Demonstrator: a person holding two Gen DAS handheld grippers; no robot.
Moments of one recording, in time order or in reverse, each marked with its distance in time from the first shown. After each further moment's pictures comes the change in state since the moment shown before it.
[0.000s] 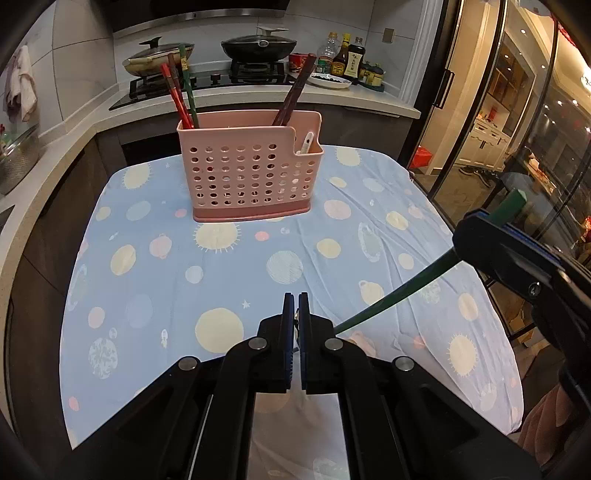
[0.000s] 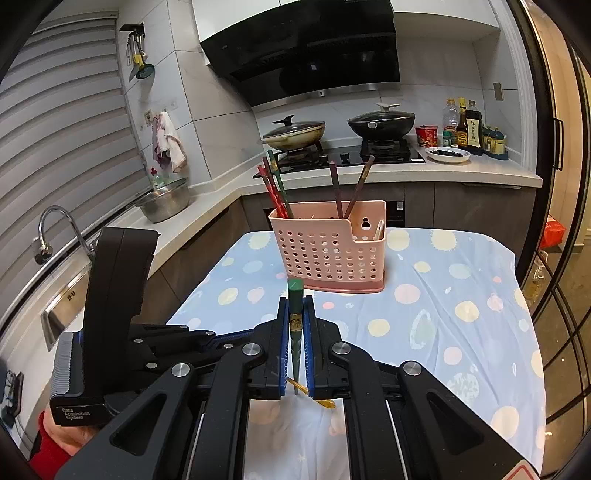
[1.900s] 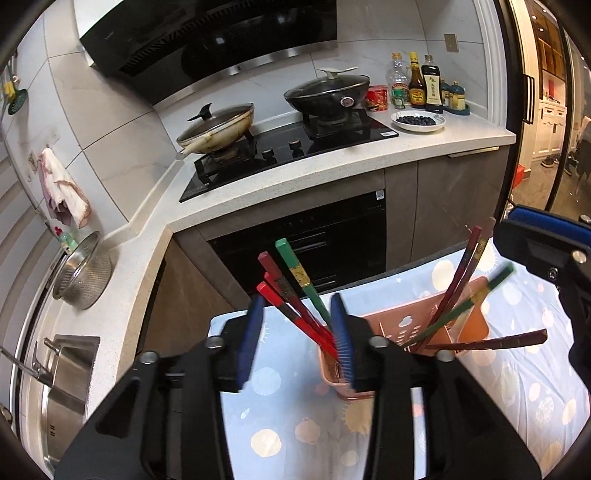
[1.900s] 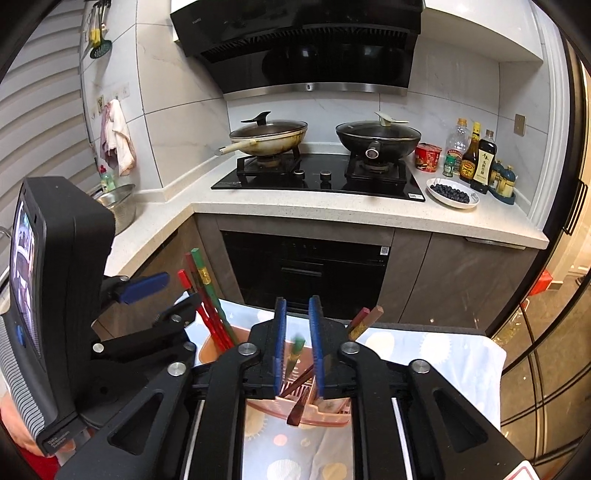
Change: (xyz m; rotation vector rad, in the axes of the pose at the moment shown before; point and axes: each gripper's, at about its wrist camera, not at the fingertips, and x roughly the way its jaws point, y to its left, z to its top) left arm 0.044 0.076 0.212 0.132 -0.099 0.409; right arm 0.159 -0.012 0.193 -0.082 0.084 -0.136
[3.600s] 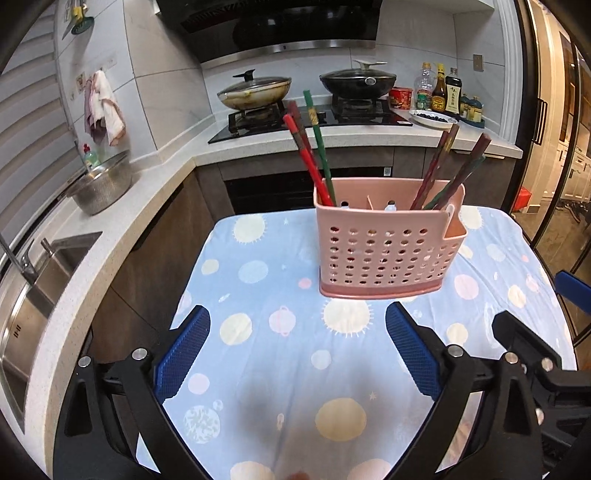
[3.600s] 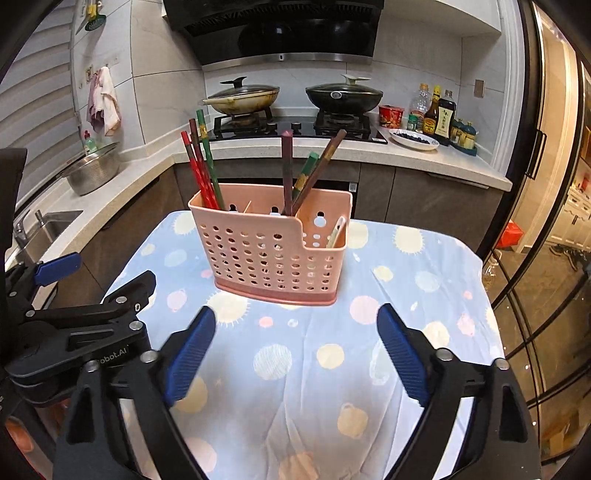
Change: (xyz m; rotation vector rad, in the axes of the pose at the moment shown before) left arm -0.052 -0.013 -0.145 -0.216 0.021 0.001; right arm -0.040 0.012 -0.158 0.040 0.063 -0.119
